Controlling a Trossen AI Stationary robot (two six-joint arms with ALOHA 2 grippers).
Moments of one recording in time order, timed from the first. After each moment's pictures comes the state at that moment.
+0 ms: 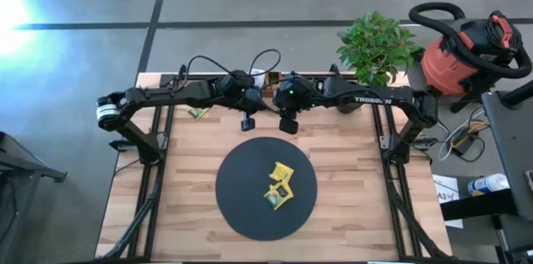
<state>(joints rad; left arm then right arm) 0.36 1.52 1.14 -0.29 0.13 0.32 -0.25 1.71 1.45 -0.61 0.03 -0.13</state>
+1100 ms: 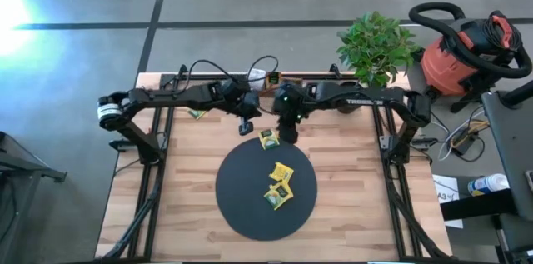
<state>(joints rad) 0.38 1.53 1.06 -0.29 0.17 0.18 -0.24 1.77 1.44 -0.68 -0.21 0.06</state>
